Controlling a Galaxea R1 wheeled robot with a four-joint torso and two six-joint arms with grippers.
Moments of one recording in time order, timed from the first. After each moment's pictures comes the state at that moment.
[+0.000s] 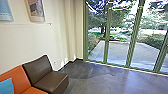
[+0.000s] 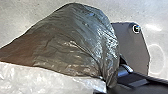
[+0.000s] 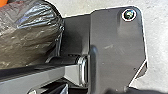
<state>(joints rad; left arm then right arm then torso) 1.41 3.06 -2.76 -0.29 0.15 0.34 -1.56 3.04 -2.71 0.22 -0.01 -0.20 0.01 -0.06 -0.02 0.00</state>
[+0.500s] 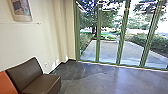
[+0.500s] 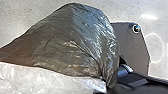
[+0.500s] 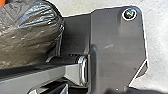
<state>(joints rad) 1.41 3.06 -2.76 -0.29 0.15 0.34 -1.56 3.04 -2.71 0.22 -0.01 -0.20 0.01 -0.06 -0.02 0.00</state>
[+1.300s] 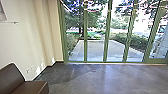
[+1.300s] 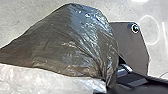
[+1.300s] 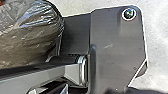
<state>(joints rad) 1.41 3.06 -2.76 -0.27 0.15 0.34 -1.56 3.04 -2.72 0.22 -0.01 -0.20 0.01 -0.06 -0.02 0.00</state>
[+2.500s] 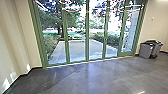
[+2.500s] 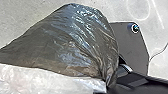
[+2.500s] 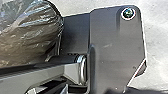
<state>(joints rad) 1.41 3.06 -2.76 -0.27 0.15 0.34 -1.56 3.04 -2.72 0.22 -0.01 -0.20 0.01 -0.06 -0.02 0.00</state>
